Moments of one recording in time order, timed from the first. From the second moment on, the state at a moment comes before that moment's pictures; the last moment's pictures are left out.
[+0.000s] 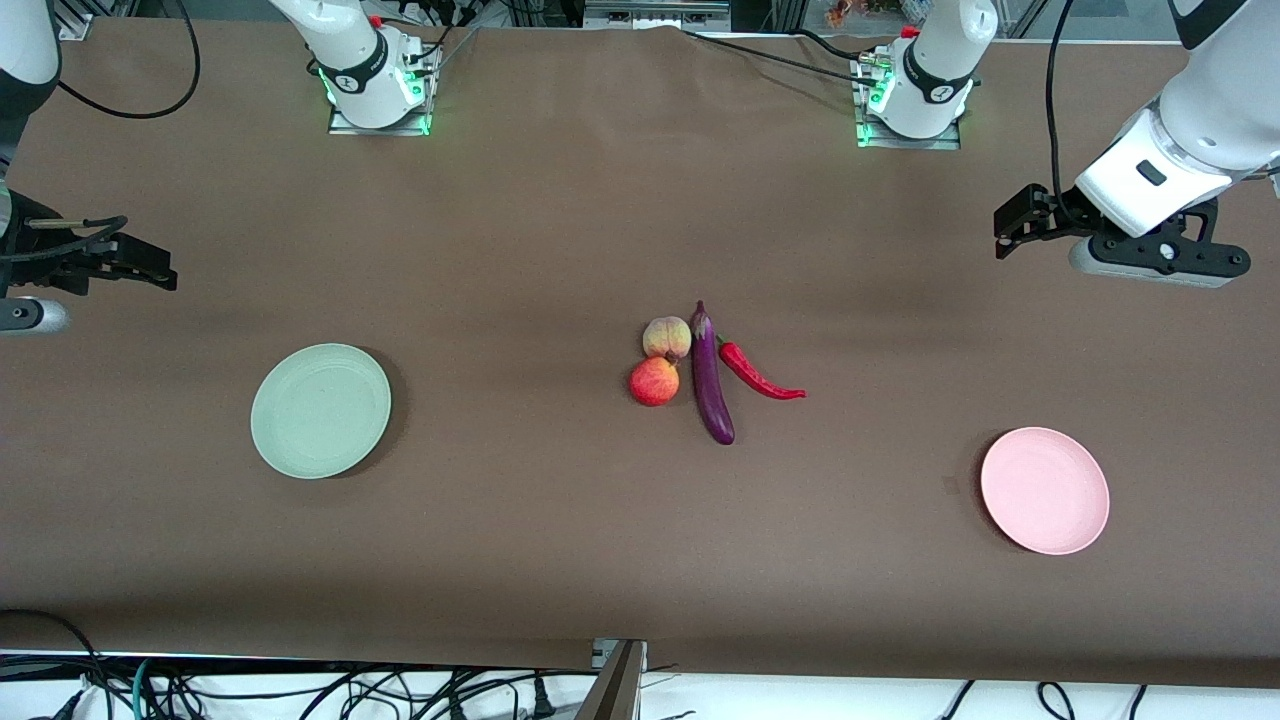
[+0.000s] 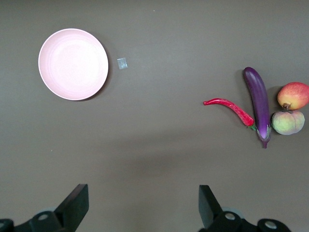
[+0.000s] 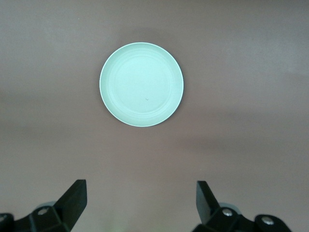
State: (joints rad) left arm -0.05 0.02 -0.10 -1.62 -0.01 1.61 -0.04; right arm -0.12 0.20 0.13 -1.42 -0.06 1.50 -0.08
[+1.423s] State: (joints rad) left arm -0.15 0.27 -0.16 -1.60 -0.10 1.57 -0.56; right arm -0.12 0.20 0.13 -1.42 -0.06 1.50 -0.08
